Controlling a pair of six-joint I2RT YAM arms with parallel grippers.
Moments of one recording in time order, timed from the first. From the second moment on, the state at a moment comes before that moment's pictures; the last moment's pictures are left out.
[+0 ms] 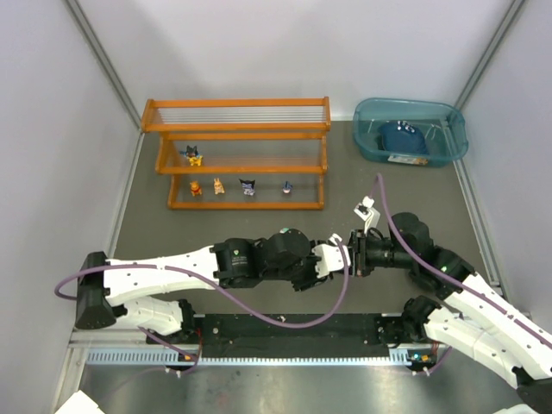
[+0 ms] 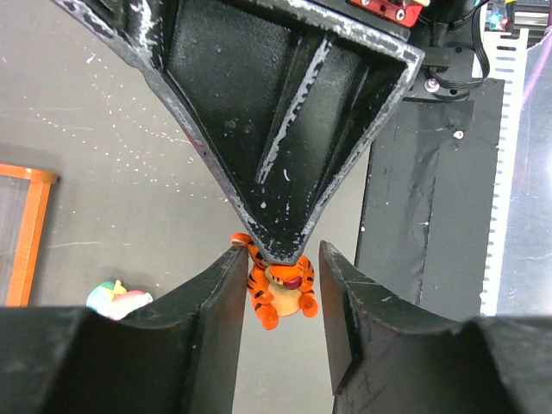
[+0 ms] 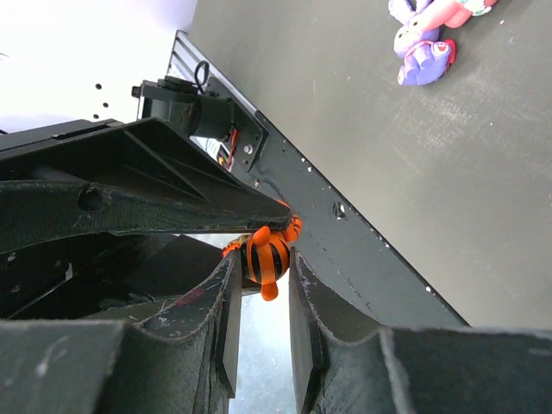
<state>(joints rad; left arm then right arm) -1.33 1.27 1.07 -0.39 0.01 0.13 0.72 0.64 0.64 -0.47 -0.51 0.77</state>
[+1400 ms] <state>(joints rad) -1.32 1.39 1.20 -0.53 0.04 0.13 0.72 0.63 0.63 -0.53 -0.50 0.76</state>
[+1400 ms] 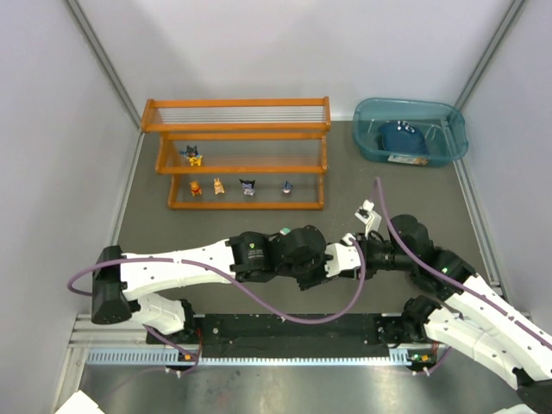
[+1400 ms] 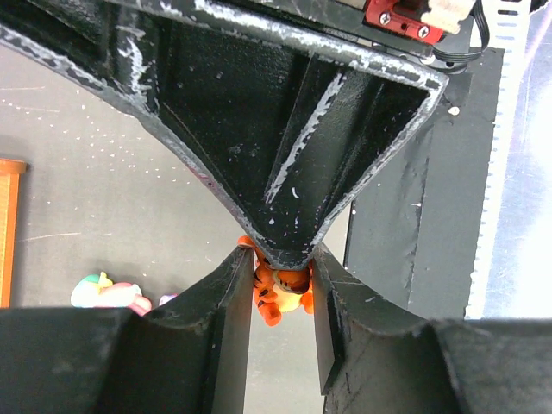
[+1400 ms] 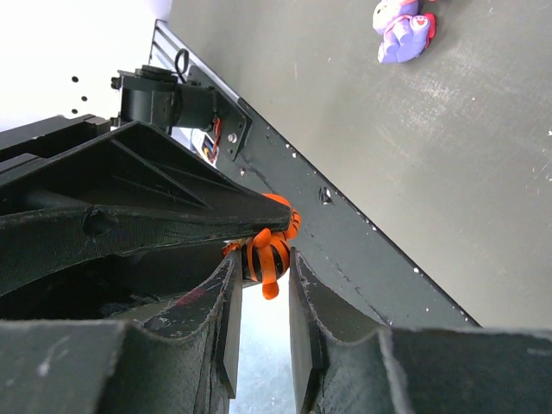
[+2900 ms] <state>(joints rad) -0.30 1.06 0.81 0.08 0.18 -0.17 0.72 0.39 0.64 -0.58 -0.14 0.80</state>
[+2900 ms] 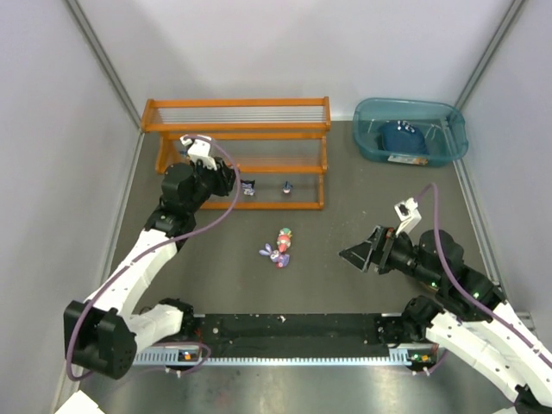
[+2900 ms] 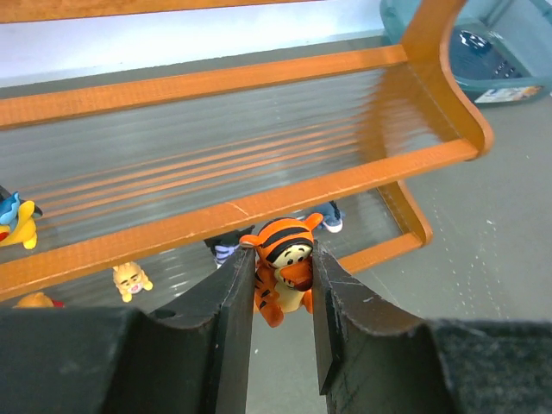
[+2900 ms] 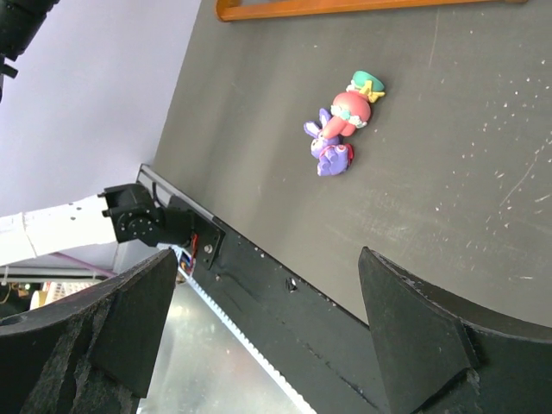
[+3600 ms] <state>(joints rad) -0.29 1.32 0.66 0.71 -0.02 -0.15 0.72 0.47 0.63 -0.59 -0.11 0.72</state>
